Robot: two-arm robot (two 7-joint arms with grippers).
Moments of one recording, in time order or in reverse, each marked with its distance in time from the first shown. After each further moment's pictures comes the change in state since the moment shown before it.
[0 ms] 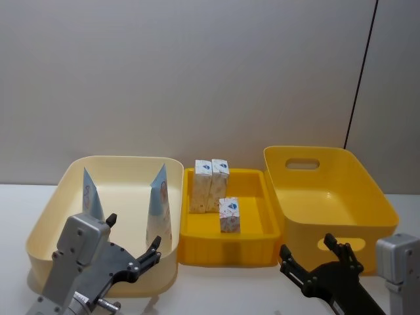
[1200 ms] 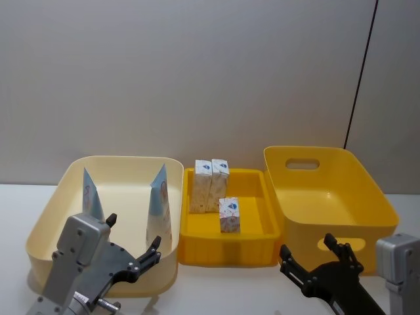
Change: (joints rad) left arm 0.000 0.000 0.000 0.000 0.000 0.000 0.000; right arm 0.000 0.000 0.000 0.000 0.000 0.000 0.000
